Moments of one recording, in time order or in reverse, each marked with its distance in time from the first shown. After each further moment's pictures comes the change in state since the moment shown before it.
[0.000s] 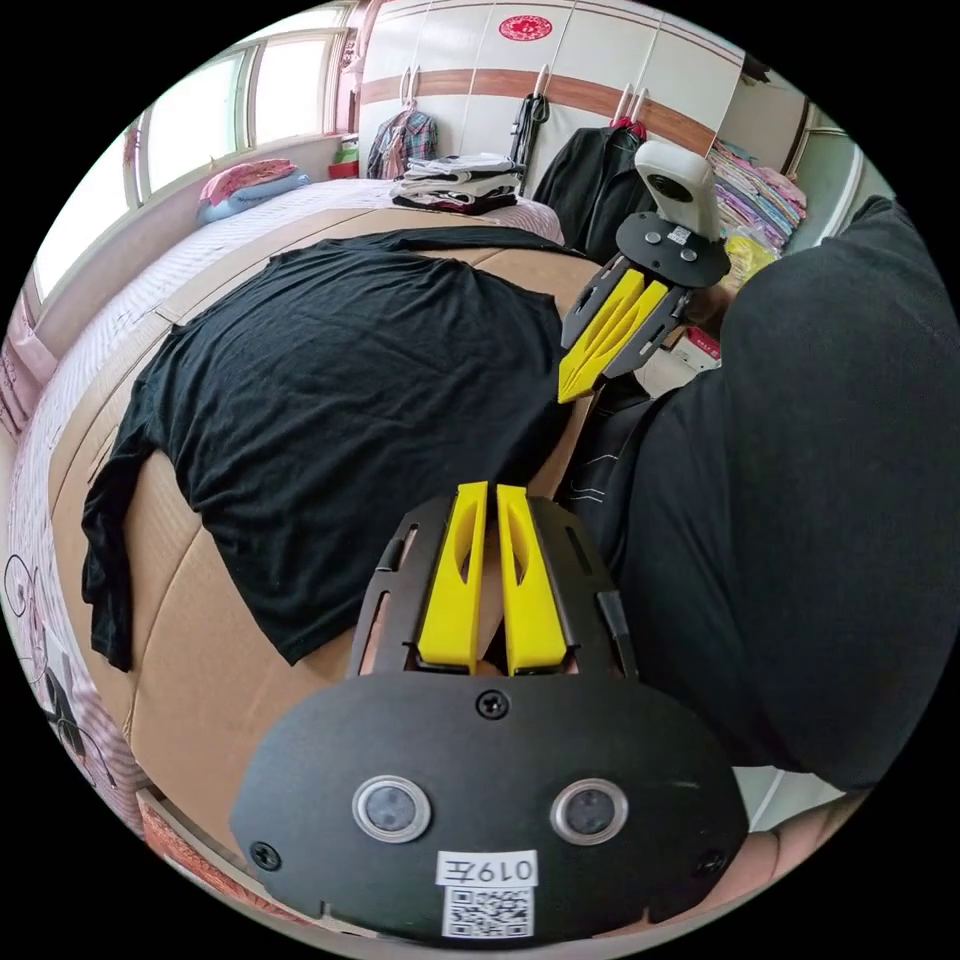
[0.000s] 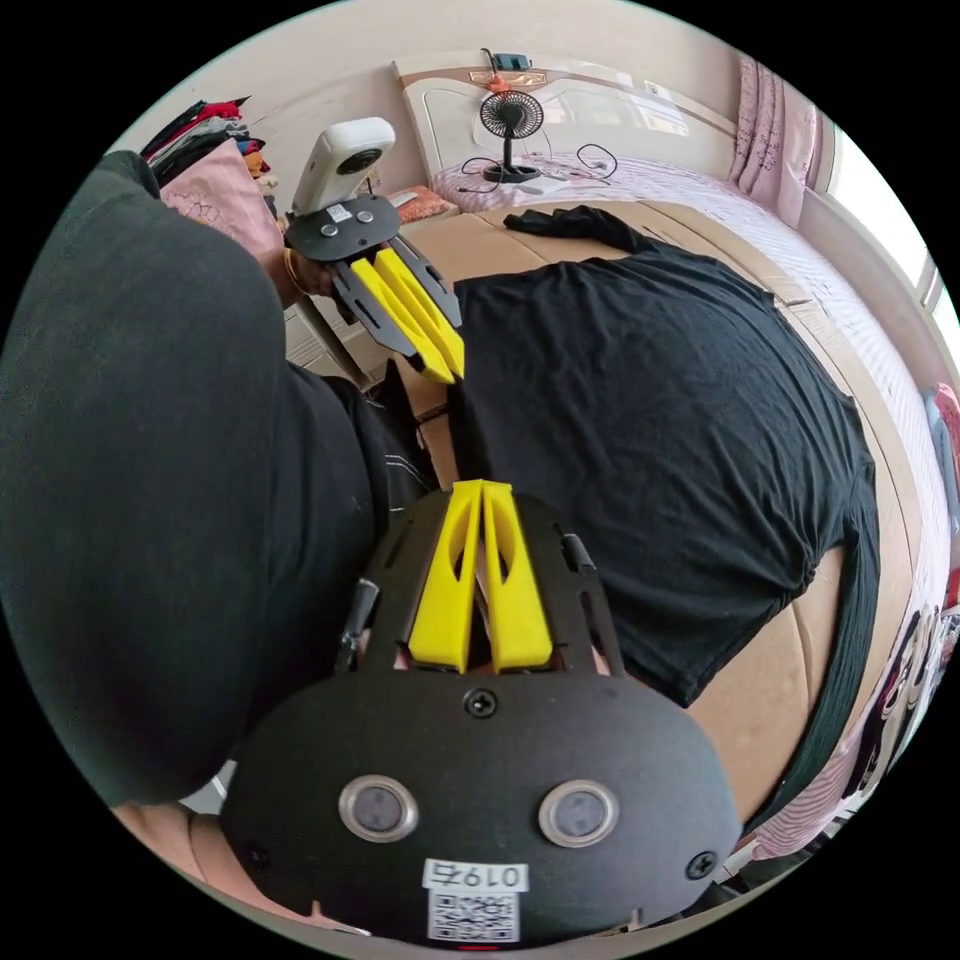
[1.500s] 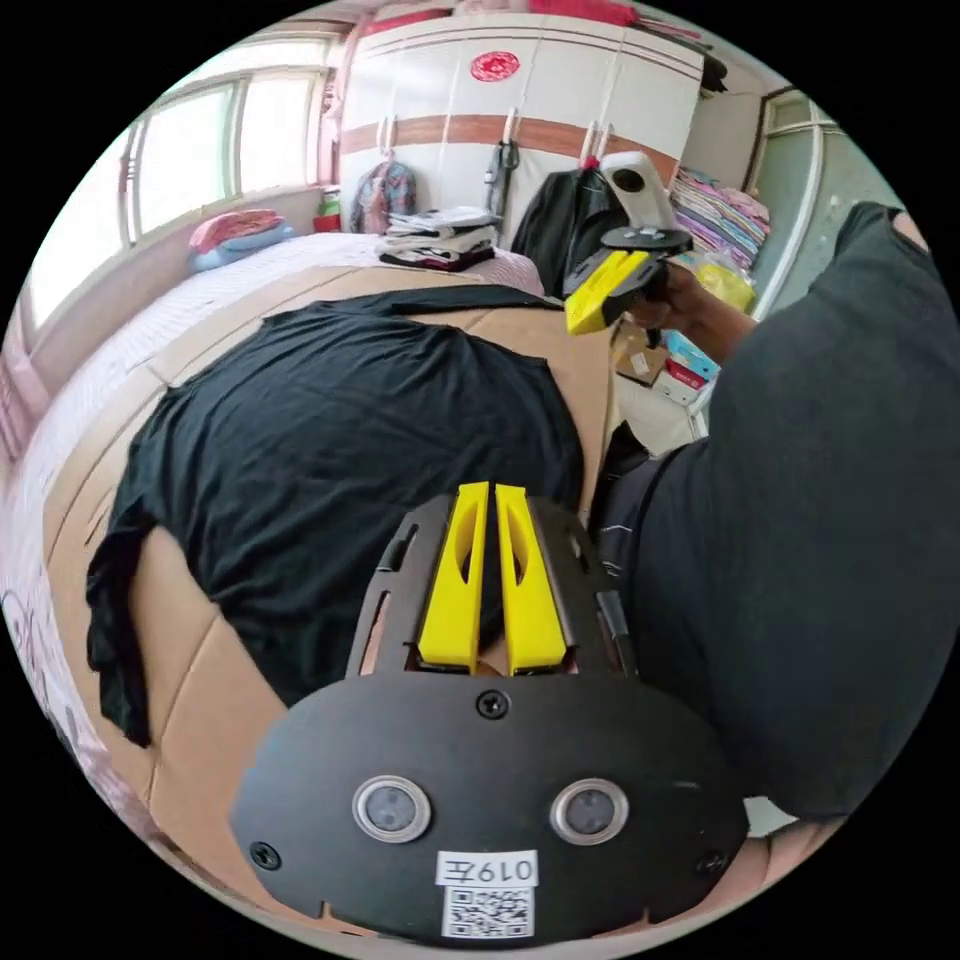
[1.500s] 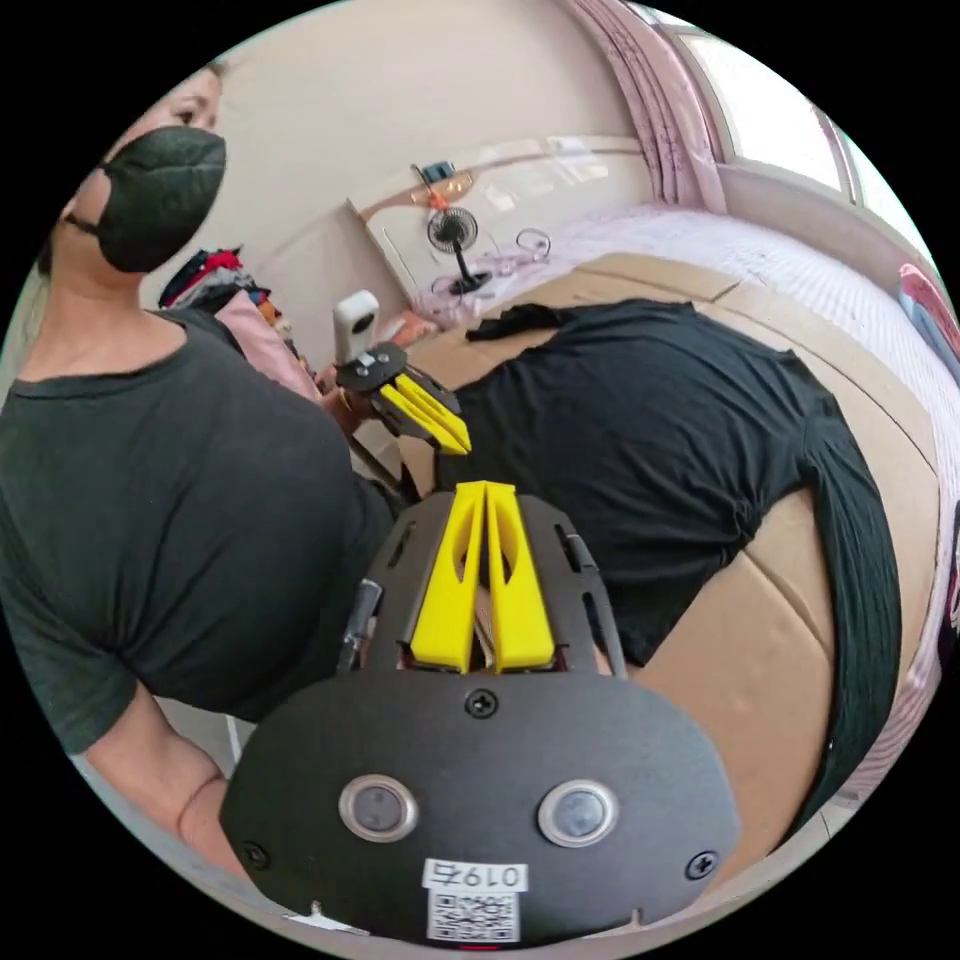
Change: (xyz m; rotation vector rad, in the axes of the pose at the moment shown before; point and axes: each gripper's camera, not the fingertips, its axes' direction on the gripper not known) left arm -0.186 -0.048 0.019 0.156 0.027 0.062; right arm 0.269 -0.029 -0.001 0.346 -0.171 0.189
